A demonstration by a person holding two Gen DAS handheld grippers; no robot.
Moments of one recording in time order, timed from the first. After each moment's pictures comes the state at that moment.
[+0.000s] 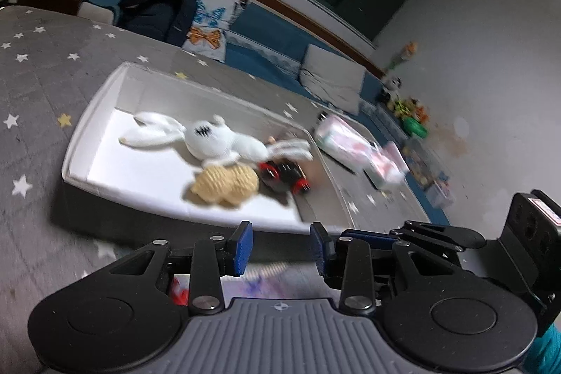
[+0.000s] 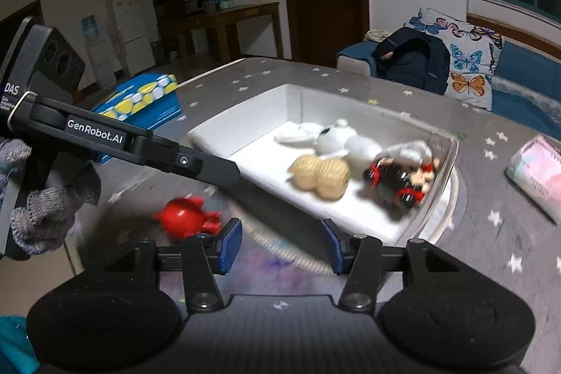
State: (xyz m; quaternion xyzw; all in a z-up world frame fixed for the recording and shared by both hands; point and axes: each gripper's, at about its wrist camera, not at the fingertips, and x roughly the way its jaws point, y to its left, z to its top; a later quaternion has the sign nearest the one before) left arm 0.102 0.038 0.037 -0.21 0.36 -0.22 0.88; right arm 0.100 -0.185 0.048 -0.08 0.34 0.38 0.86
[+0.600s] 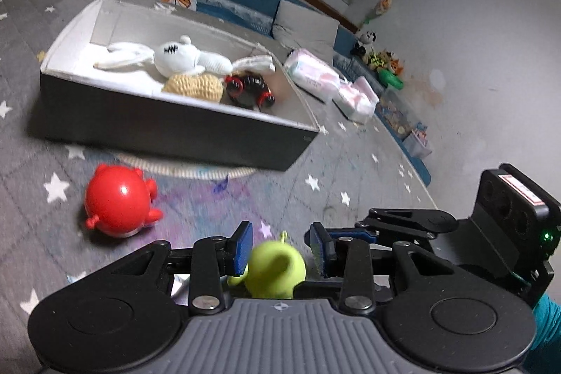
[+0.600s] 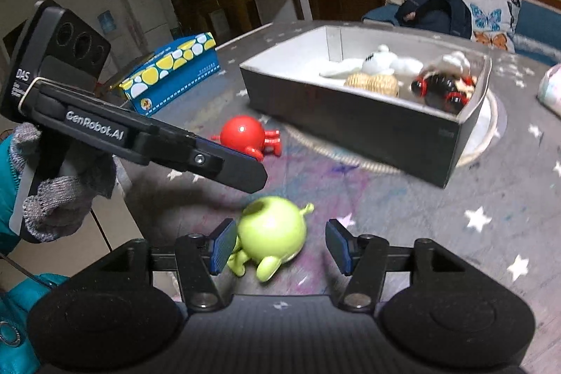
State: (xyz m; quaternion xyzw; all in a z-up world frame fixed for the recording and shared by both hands) left arm 0.051 0.018 0.007 -0.19 0.41 -0.27 0.85; right arm 0.044 -0.191 0.005 -0.05 0.39 0.41 0.82
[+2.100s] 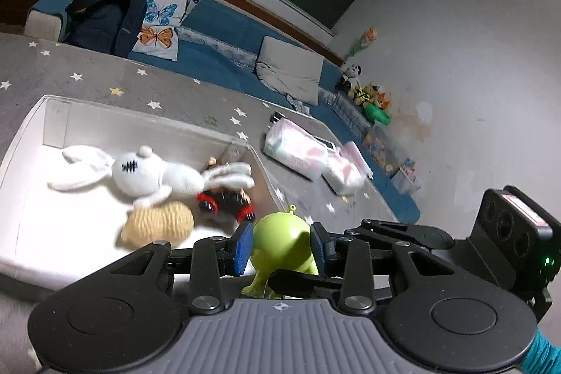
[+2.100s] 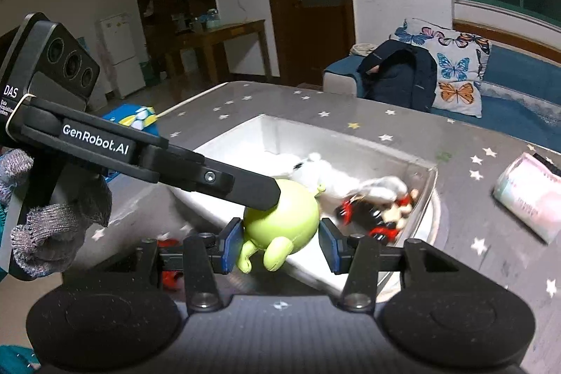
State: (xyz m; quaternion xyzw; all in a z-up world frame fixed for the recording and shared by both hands) left arm 0.170 0.006 0.059 -0.21 0.35 -0.28 0.87; right arm 0.148 -0.190 0.062 -0.05 0.32 0.36 0.88
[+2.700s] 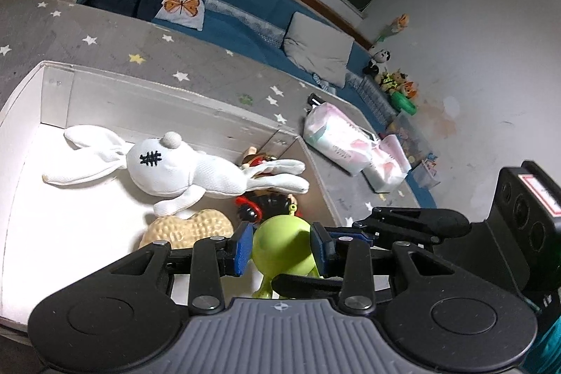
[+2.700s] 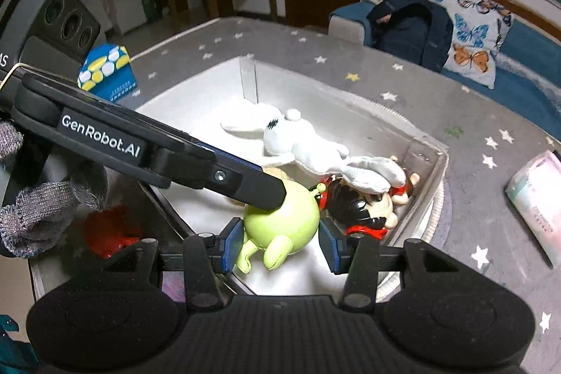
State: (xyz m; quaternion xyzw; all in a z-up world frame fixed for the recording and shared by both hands) left arm 0.218 0.007 0.020 -0.21 0.41 -0.25 0.85; right arm 0.207 -0.163 0.031 -0.13 0.40 0.36 0.83
